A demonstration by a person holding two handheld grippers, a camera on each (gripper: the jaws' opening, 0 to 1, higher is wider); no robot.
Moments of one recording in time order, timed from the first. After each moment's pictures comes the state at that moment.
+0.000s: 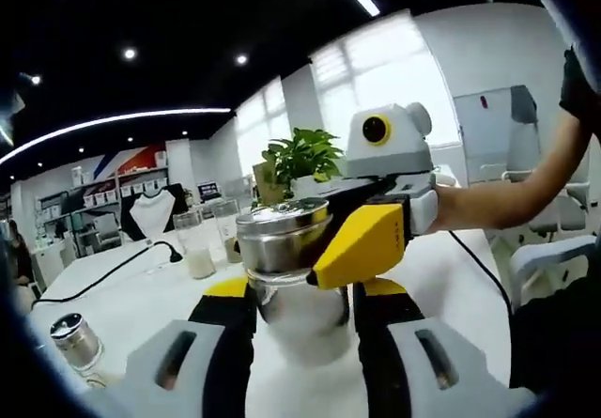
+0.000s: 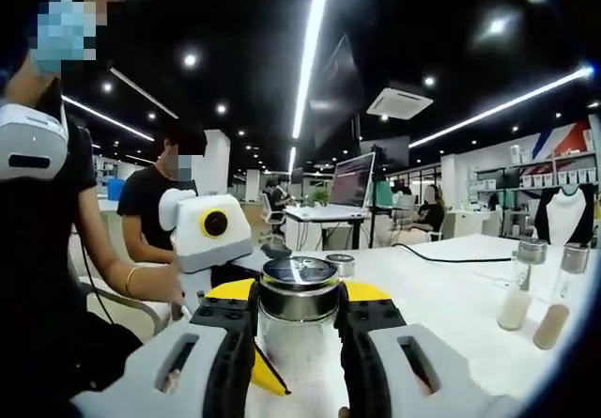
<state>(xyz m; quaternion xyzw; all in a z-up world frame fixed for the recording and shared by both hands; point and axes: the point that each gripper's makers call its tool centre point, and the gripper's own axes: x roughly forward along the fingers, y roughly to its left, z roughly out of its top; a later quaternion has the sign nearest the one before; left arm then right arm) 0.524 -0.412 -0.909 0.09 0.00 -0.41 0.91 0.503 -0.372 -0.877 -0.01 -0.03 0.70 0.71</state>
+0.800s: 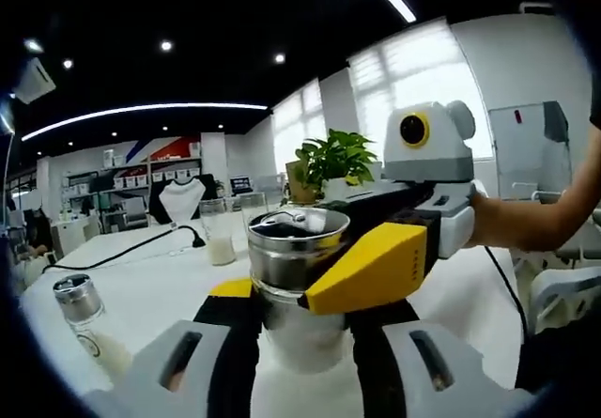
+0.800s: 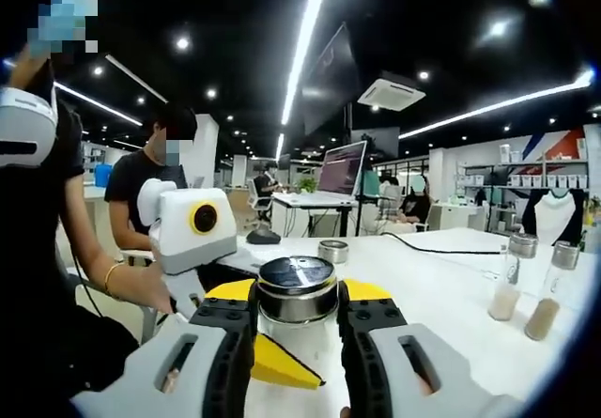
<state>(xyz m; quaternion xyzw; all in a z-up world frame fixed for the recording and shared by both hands) 0.530 -0.404 -0.919 0.05 0.00 -0.30 0.95 0.504 -0.372 -0.892 -0.03 0.00 0.66 0.75</state>
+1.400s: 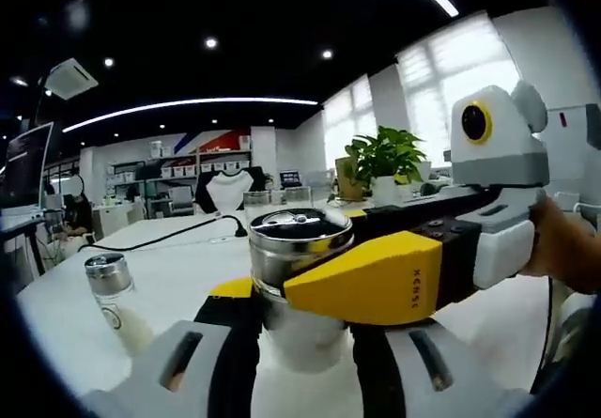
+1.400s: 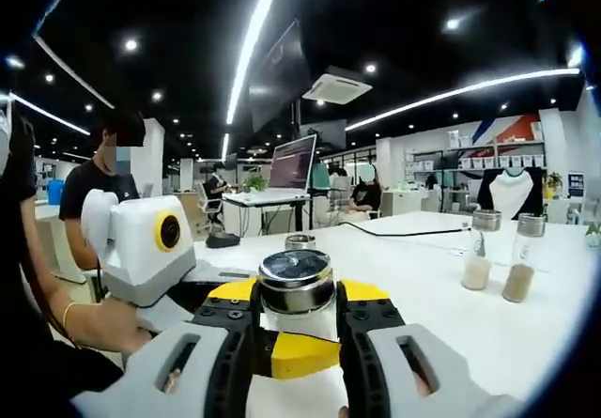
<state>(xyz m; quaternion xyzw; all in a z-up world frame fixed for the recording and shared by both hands) 0.538 -0.388 -0.920 0.04 0.01 -0.19 0.98 0.507 -0.370 -0.893 -0.02 0.02 0.56 0.83</state>
